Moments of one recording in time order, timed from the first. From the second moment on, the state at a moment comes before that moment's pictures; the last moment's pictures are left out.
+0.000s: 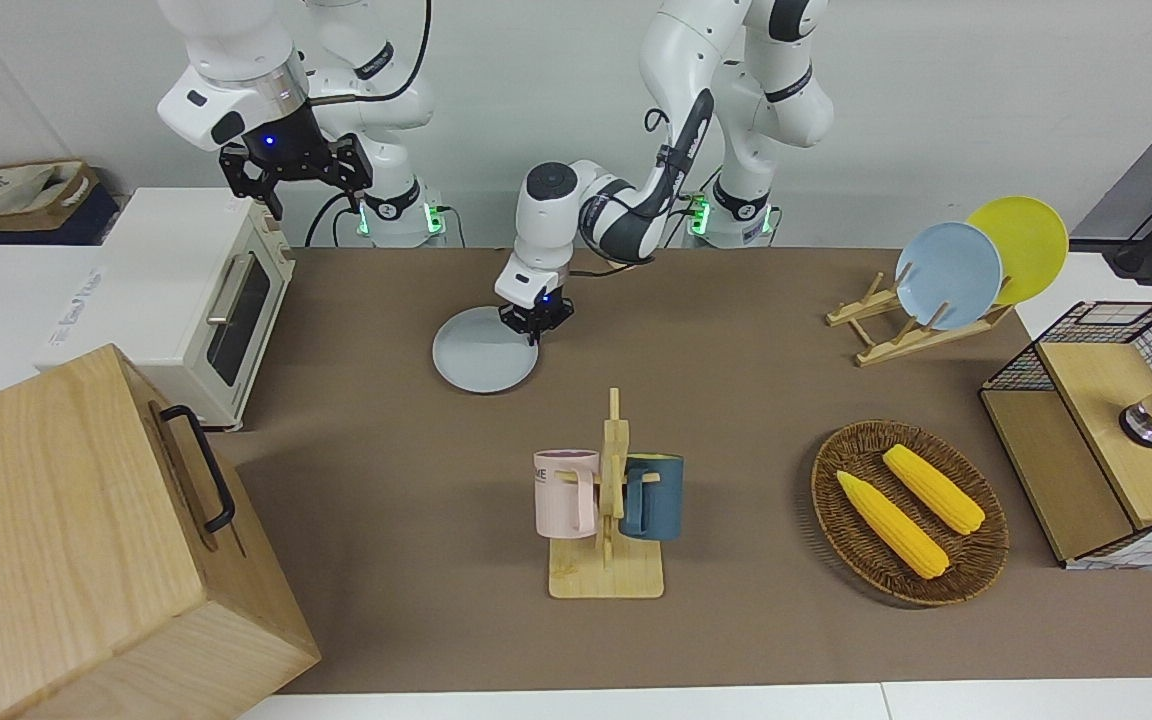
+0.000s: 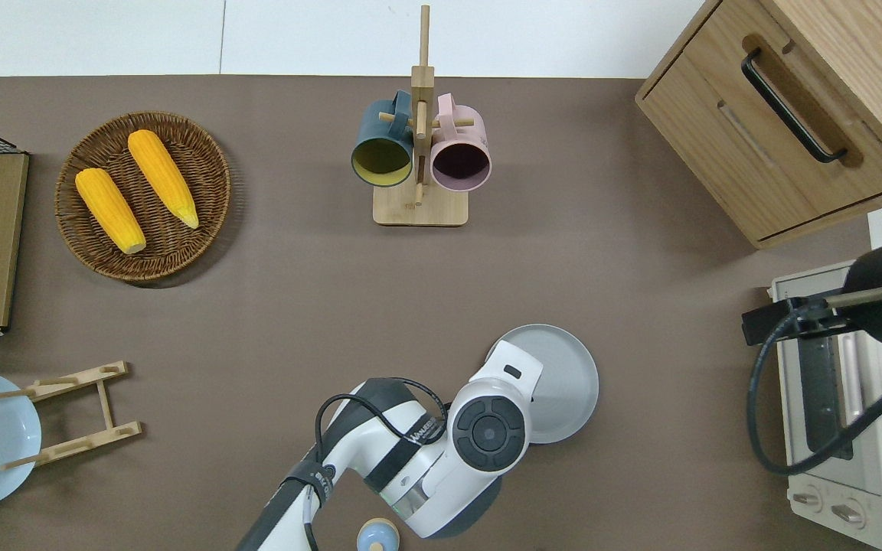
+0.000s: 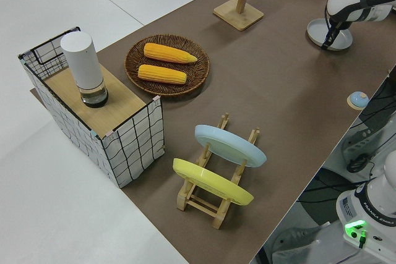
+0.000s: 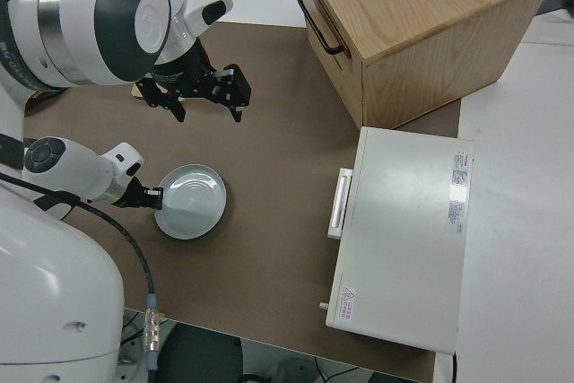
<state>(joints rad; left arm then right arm) -0.73 0.32 -0.14 -2.02 -0.03 2.44 -1.04 -0.03 -0.02 0.14 -1.48 0.00 1.33 0.02</state>
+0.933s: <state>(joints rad) -0.77 0.39 -0.14 -1.92 -0.03 2.39 -1.08 -0.03 -0.02 0.14 -1.48 0.00 1.33 0.02</state>
